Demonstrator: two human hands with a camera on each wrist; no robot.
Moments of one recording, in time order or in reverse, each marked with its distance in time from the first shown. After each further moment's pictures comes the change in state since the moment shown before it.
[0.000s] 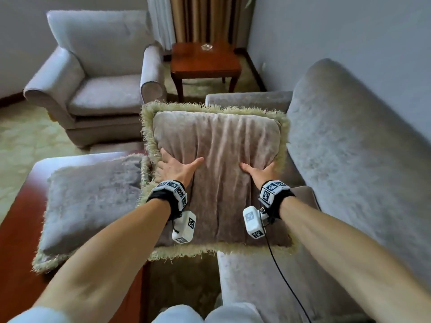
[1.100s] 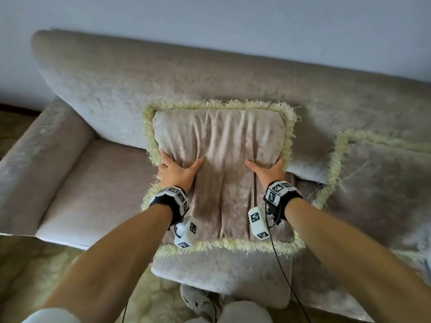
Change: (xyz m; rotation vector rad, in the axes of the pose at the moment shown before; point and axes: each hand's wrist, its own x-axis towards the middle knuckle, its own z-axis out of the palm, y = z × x) left_hand -0.065 0.205 0.326 0.383 -0.880 0.798; right_hand 0.046 0.161 -0.182 0.561 0.884 0.699
